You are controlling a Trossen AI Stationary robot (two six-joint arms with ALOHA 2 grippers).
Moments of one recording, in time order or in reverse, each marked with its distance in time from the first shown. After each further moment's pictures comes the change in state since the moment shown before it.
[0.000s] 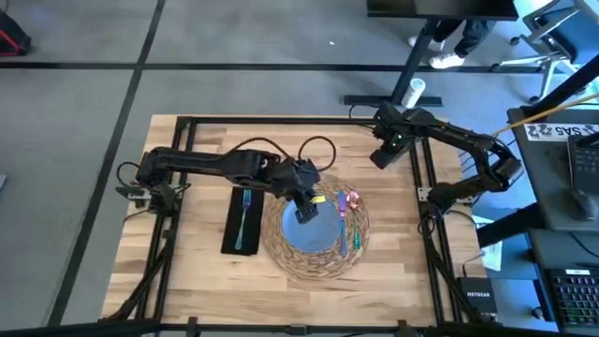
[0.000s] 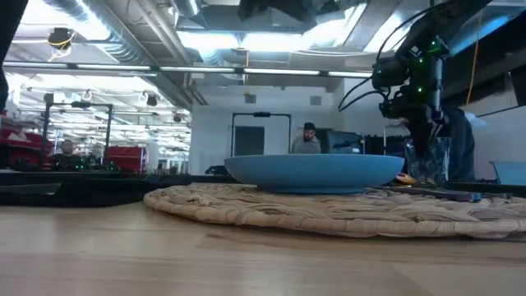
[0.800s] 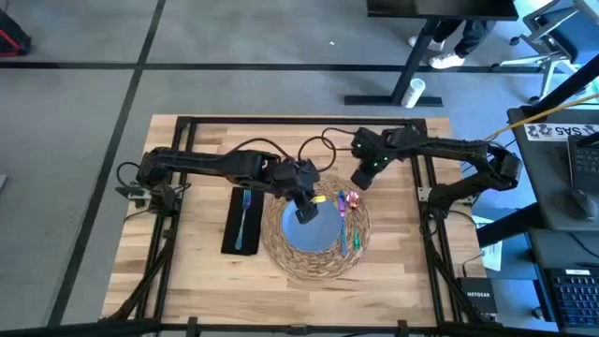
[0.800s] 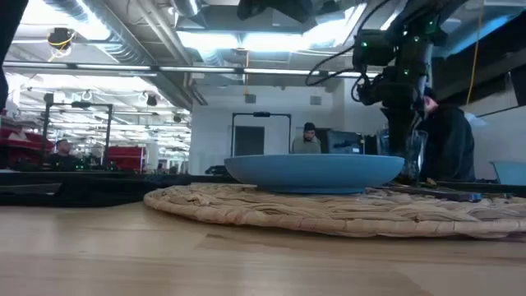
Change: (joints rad) left arm -0.001 0.000 0.000 -0.003 -0.010 0.000; right arm 0.421 -0.003 0.000 0.100 -0.032 0.278
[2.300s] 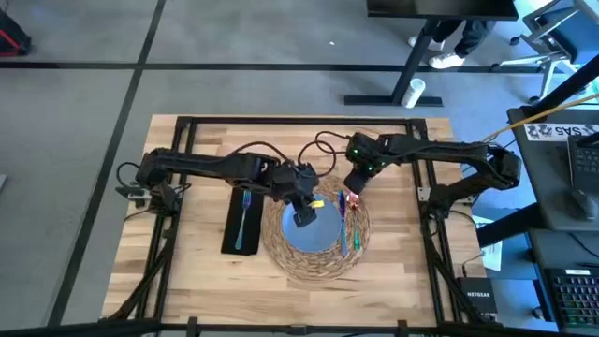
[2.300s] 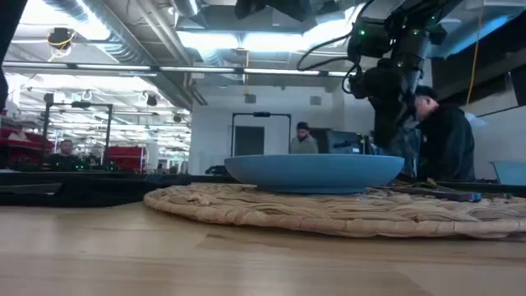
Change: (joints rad) left arm -0.019 0.000 0.000 -0.022 0.000 0.012; right arm 0.066 0.000 0.000 0.109 -0.067 0.078
